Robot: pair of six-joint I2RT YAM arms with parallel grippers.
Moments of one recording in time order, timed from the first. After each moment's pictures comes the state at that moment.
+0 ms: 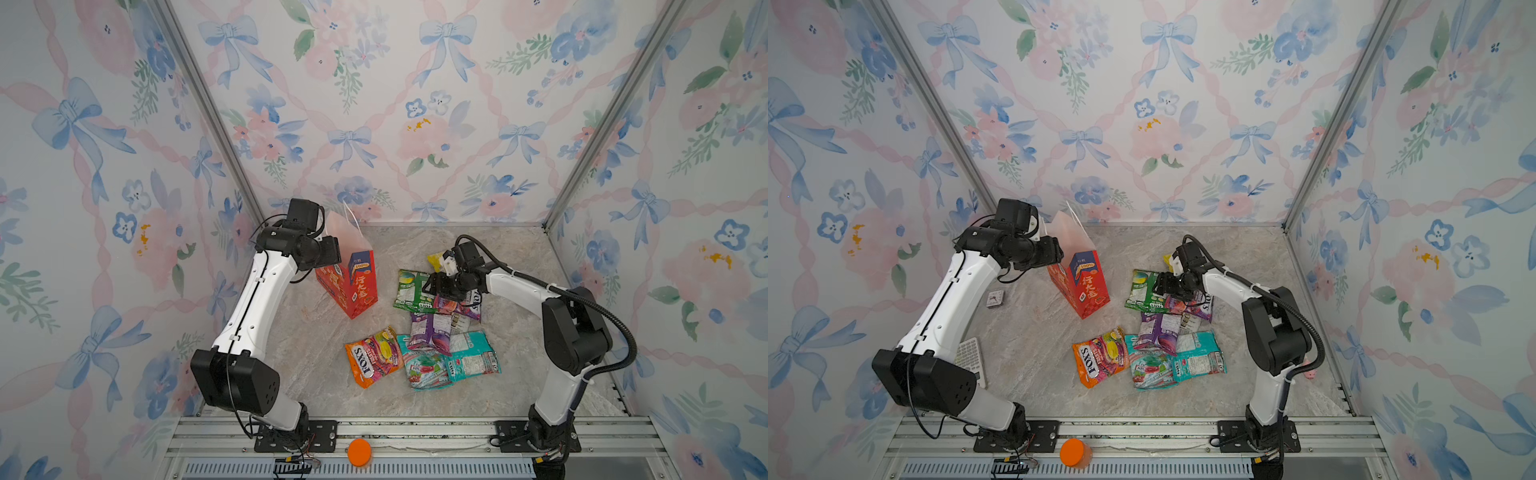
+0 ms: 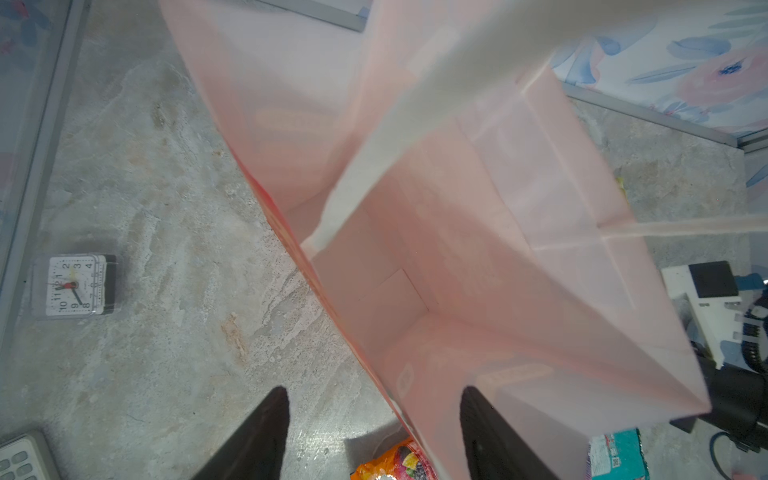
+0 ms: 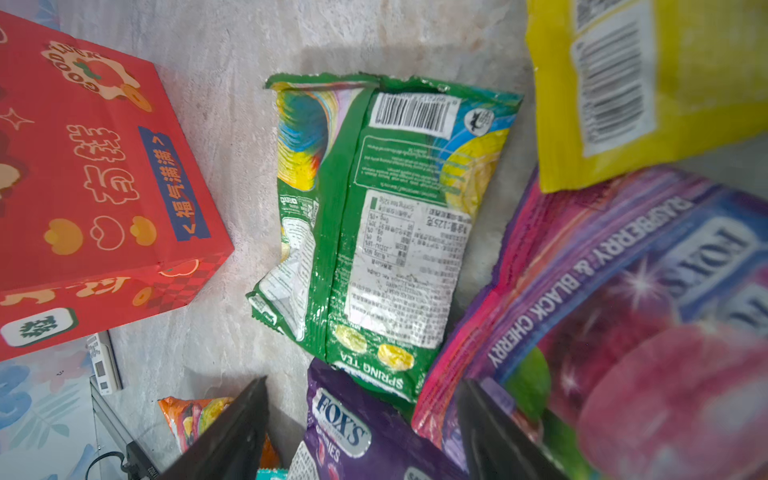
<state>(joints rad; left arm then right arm) -0.15 1.54 1.65 -1.08 0.05 -0.34 0.42 1.88 1.30 -0.46 -0.38 0.51</state>
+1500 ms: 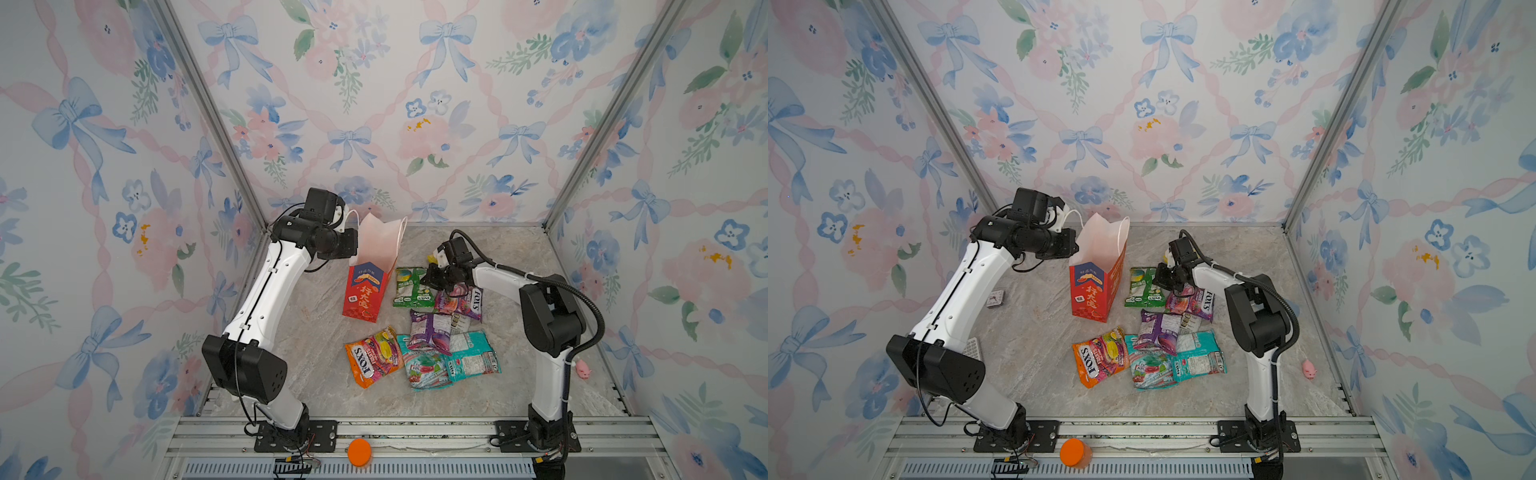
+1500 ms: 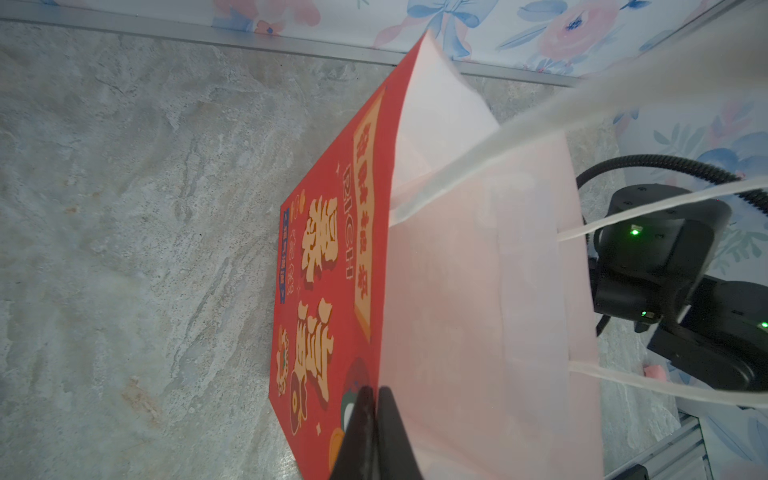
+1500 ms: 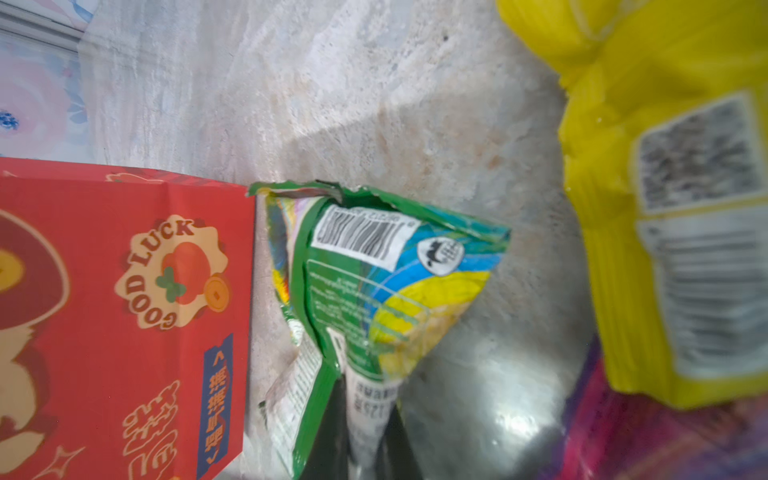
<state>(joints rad) -0.26 1.62 1.80 -1.08 0.21 -0.27 0.43 2.03 1.43 -0.34 -0.37 0.64</state>
